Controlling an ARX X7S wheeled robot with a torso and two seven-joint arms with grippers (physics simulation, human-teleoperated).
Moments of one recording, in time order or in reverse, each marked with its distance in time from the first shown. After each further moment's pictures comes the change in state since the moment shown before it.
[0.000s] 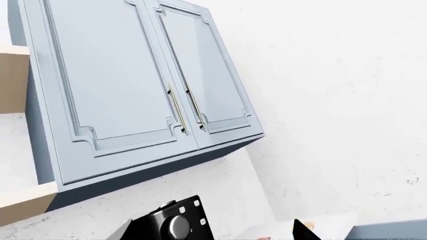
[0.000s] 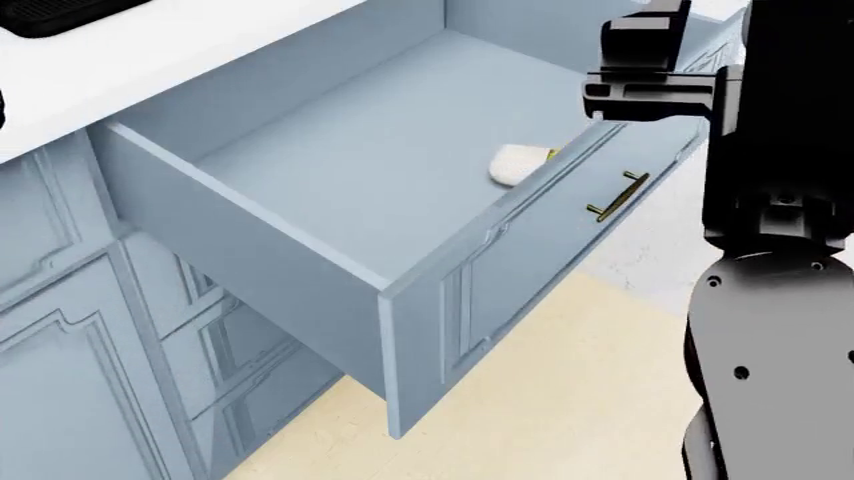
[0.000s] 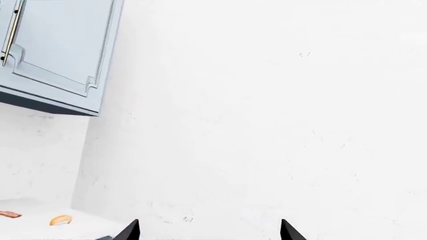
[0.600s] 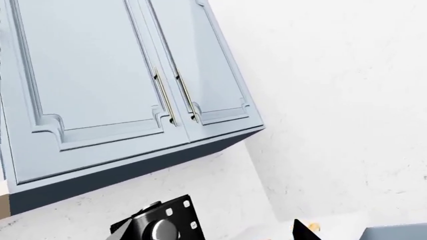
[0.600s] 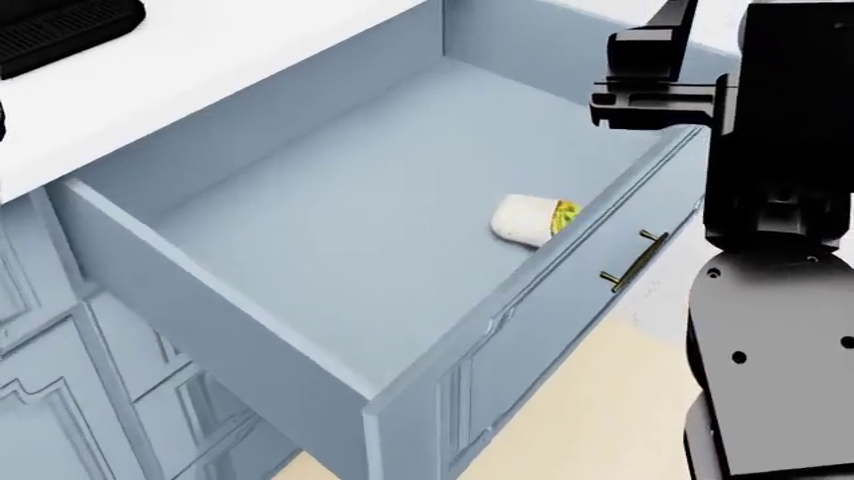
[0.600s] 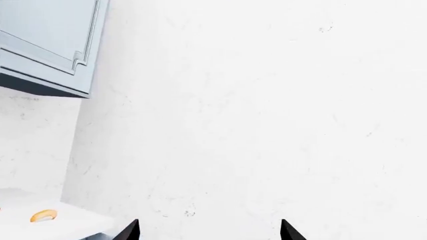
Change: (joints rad) left arm 0.023 -0.010 -0.004 0.000 -0.005 0.007 -0.003; right arm 0.004 0.004 -0.009 0.082 -0.003 -0.033 -0.005
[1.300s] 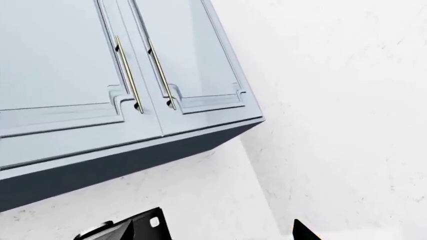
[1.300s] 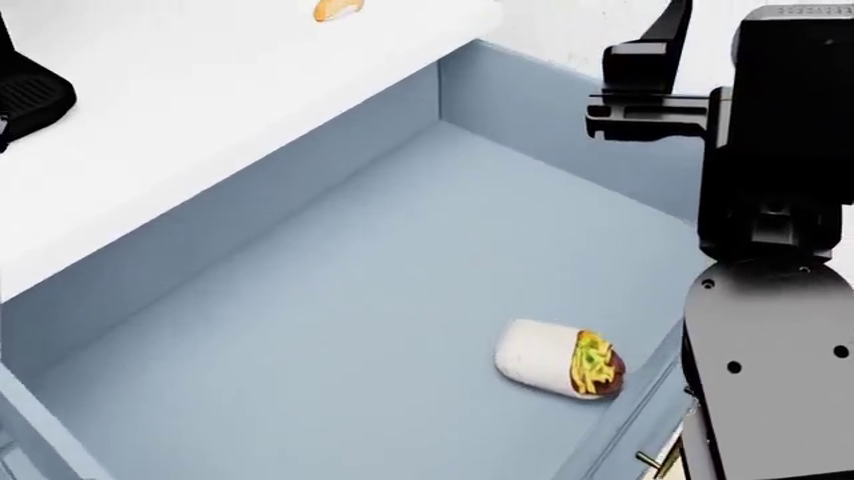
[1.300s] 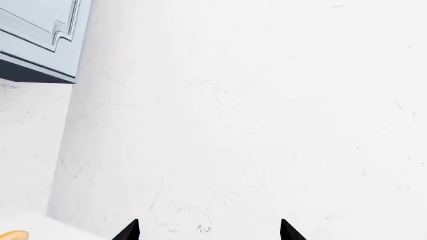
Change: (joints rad) left arm 0.011 -0.002 0.006 0.000 -0.001 0.011 -0.006; right arm -0.020 0.001 -0.003 0.004 0.009 -0.016 0.006
